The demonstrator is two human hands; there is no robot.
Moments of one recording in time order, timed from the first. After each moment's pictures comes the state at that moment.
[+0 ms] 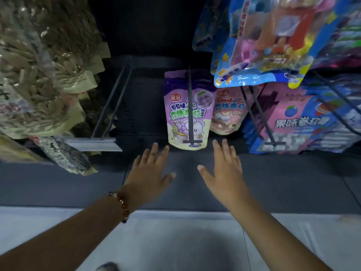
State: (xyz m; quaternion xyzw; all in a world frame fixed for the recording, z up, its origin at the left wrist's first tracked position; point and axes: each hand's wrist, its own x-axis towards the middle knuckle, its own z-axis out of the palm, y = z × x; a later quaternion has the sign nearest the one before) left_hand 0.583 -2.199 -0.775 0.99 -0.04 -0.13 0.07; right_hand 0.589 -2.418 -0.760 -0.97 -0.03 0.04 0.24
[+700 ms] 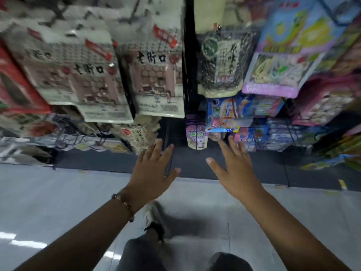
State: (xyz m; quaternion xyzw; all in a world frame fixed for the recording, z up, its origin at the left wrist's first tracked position) left_hand 0.382 -2.206 -0.262 0.99 -0.03 -0.14 0.07; right_hand 0.411 -2.447 -0.252 -0.95 -0.07 0.13 0.28
